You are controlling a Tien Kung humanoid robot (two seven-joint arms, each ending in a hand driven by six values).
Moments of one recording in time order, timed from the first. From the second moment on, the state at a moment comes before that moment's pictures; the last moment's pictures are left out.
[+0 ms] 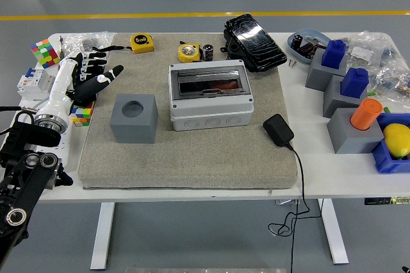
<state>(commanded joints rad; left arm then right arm) -0.23 0.13 -1.39 -1.36 1.56 0.19 0.10 0.16 -0.38 0.19 0.33 0.15 -0.14 0.03</state>
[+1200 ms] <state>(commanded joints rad) -0.23 0.14 -1.39 -1.38 1.56 0.19 0.10 0.16 -0.37 0.21 0.33 0.15 -0.14 0.03</state>
